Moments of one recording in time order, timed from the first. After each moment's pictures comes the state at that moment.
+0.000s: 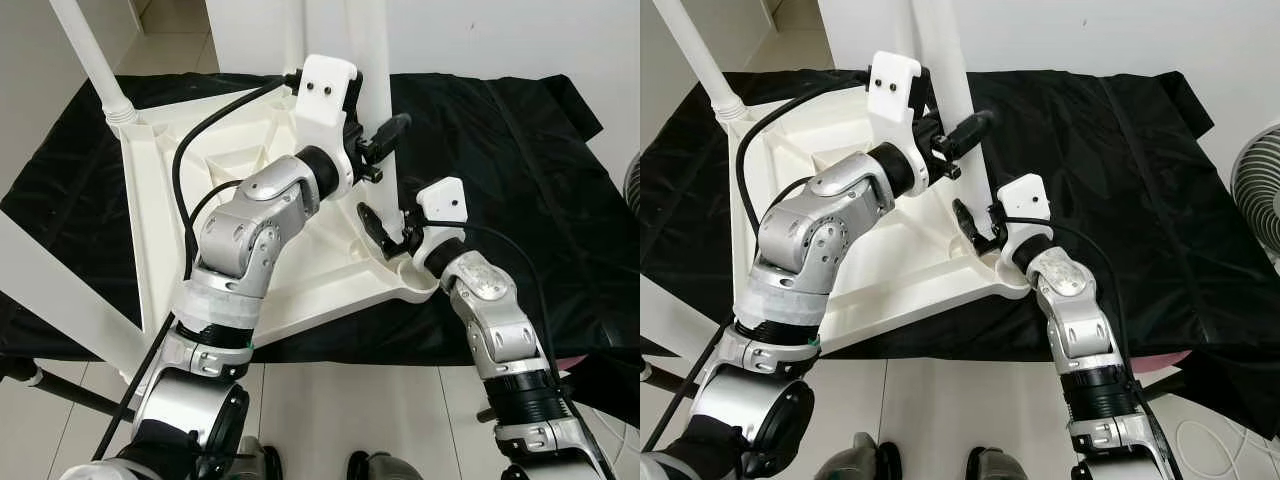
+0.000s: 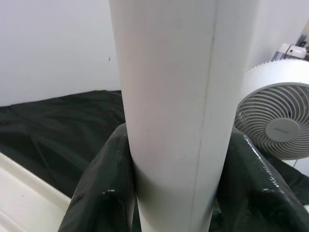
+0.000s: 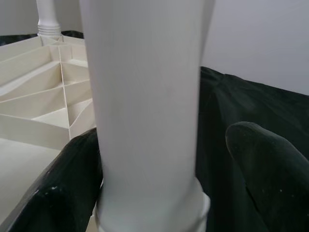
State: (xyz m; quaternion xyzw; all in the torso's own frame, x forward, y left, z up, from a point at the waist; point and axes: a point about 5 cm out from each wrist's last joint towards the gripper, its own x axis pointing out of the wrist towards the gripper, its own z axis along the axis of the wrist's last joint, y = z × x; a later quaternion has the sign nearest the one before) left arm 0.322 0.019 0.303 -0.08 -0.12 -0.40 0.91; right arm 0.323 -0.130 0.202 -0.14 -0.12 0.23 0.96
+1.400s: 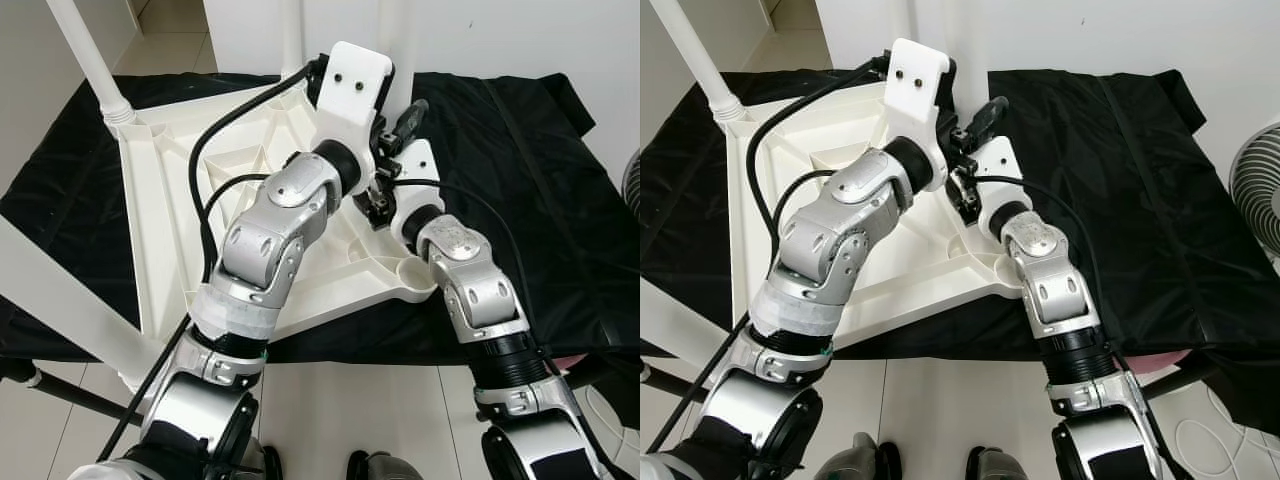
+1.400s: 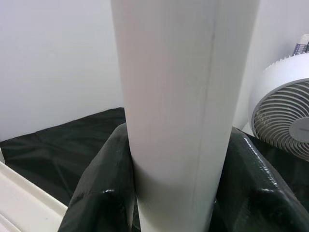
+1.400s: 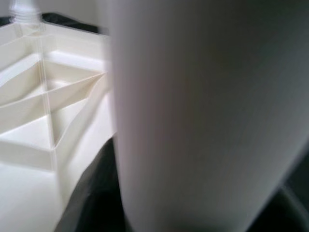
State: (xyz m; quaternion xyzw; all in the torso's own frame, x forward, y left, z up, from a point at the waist) left arm 0.312 0.003 0.310 -0.03 -0.16 -0.37 0.92; right arm 0.340 -0.105 0.231 -0.16 -0.08 0.20 0.96
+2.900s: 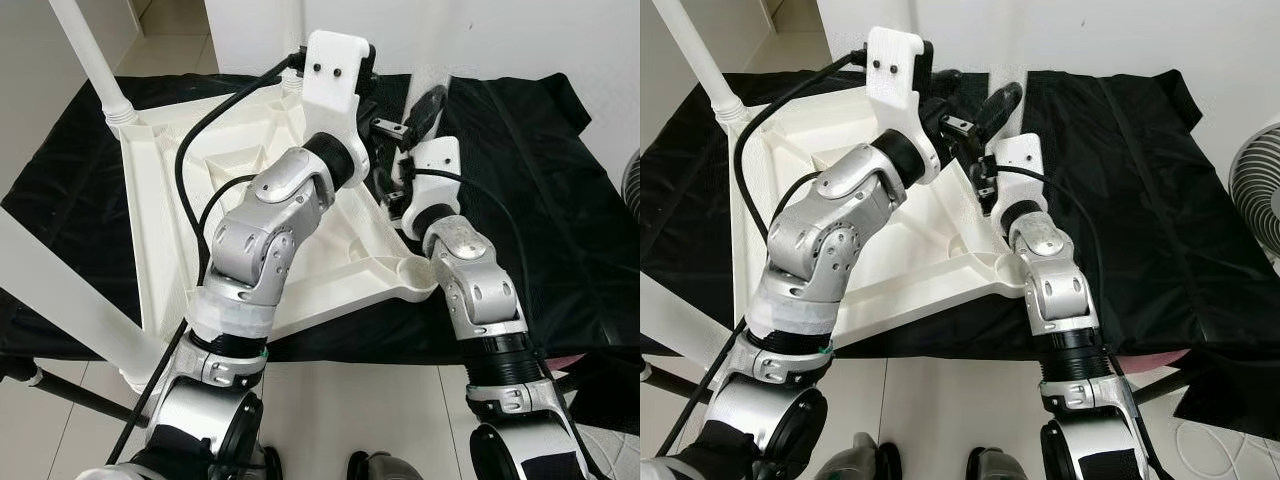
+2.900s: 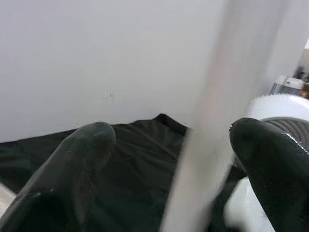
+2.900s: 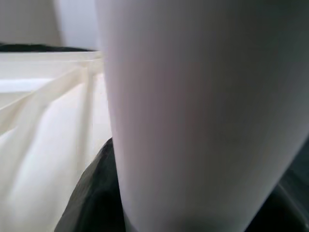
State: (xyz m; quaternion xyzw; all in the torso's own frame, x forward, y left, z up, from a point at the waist) left arm 0.311 0.027 0.316 -0.10 -0.18 -0.36 0.91; right arm 0.348 -0.137 0.230 -0.06 -0.08 0.06 0.99
